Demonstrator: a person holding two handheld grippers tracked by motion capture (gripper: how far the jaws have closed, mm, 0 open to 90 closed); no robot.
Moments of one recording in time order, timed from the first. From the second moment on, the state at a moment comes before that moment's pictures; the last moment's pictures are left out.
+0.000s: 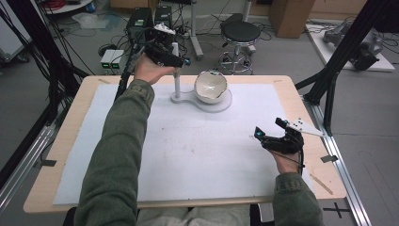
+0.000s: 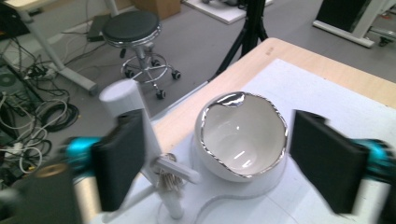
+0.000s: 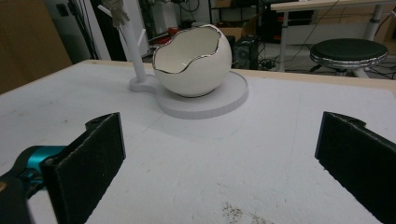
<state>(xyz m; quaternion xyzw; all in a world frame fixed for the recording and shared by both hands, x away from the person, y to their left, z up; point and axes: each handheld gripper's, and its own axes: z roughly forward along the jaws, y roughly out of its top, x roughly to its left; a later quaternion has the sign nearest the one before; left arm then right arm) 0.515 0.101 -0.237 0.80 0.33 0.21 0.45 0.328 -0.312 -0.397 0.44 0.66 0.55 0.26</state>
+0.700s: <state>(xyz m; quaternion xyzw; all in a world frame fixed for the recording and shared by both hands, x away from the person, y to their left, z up) 0.485 0.152 -0.259 0.75 0.36 0.25 0.49 0.328 -0.310 -0.397 0.44 0.66 0.55 0.26</state>
